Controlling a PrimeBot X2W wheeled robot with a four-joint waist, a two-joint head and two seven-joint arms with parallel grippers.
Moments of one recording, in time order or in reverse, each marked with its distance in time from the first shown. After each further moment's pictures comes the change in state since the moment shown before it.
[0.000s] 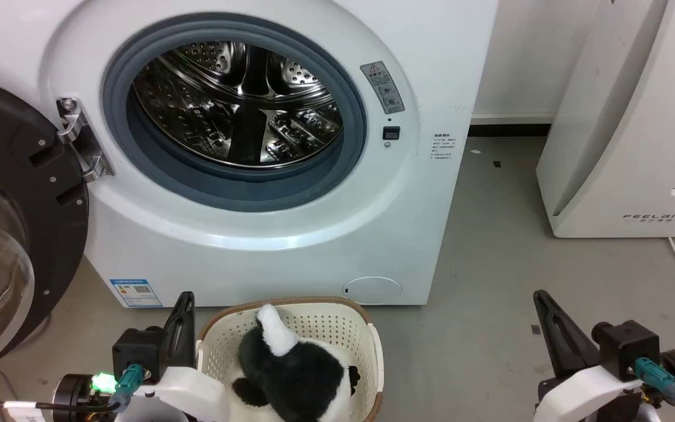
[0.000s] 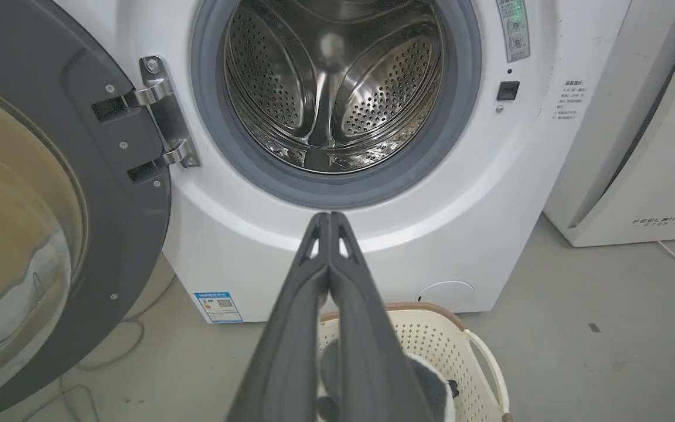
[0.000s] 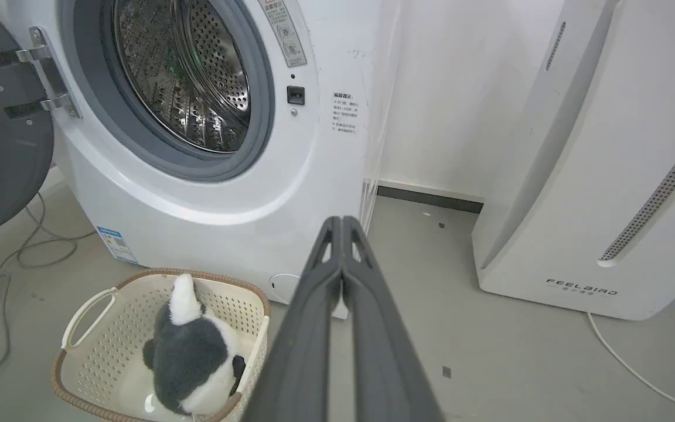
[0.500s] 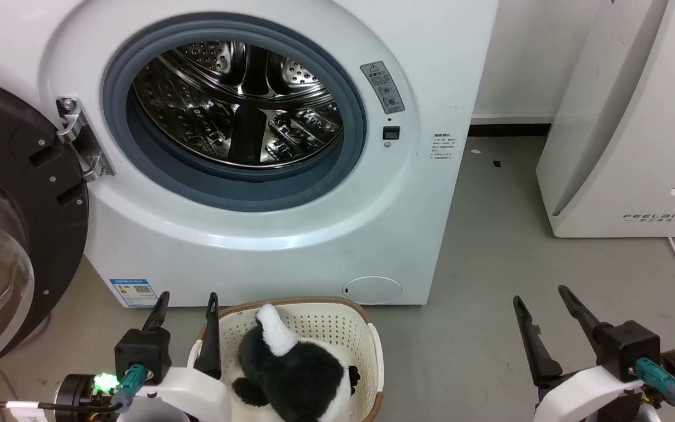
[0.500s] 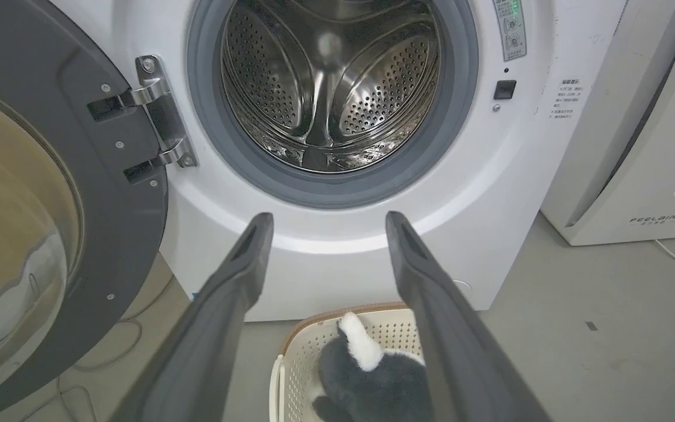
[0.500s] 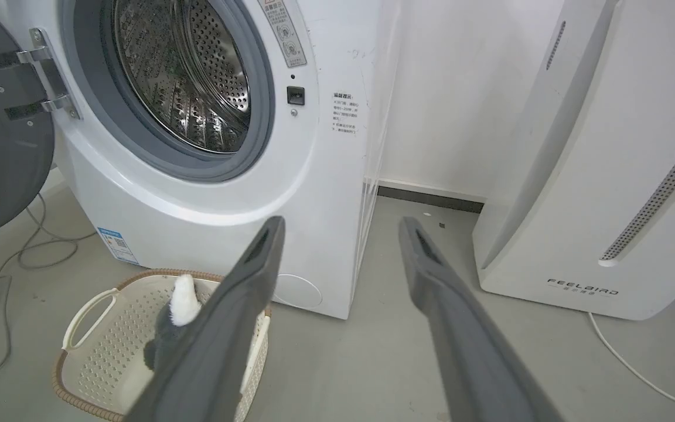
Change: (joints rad) left arm 0.001 0.000 -0.004 0.001 0.000 0.001 -0.001; right arm 0.000 0.000 0.000 0.001 0.002 0.000 -0.002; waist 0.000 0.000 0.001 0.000
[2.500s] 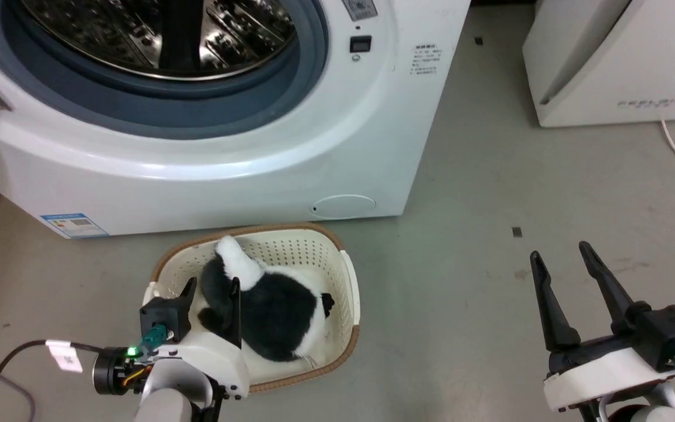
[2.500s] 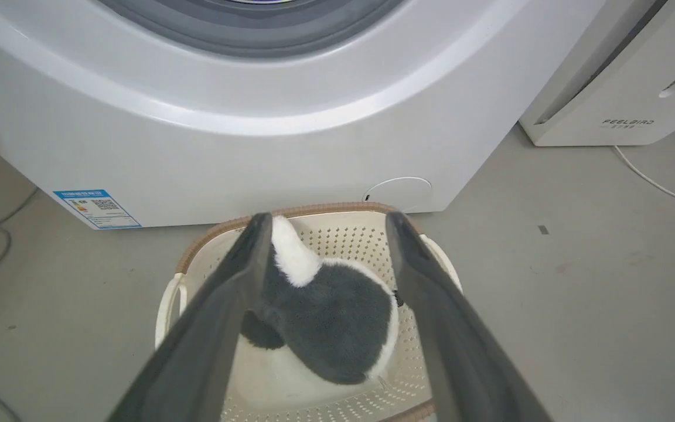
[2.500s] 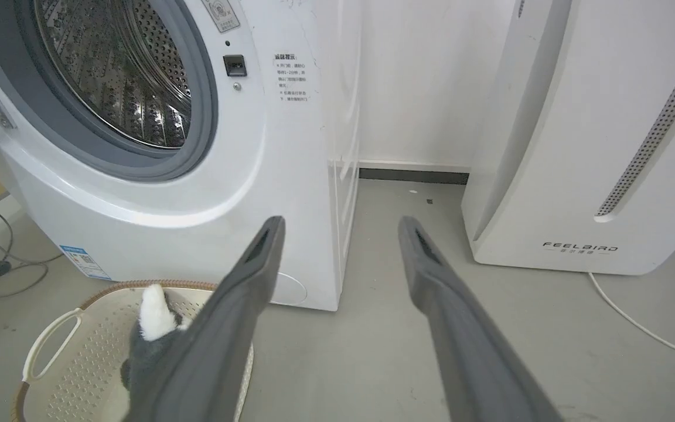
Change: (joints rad) left arm -0.229 0.012 -0.060 0.411 -0.136 -0.002 -0.124; right arm -0.051 0.000 -0.016 -0.055 0.063 0.000 -0.123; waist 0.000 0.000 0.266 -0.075
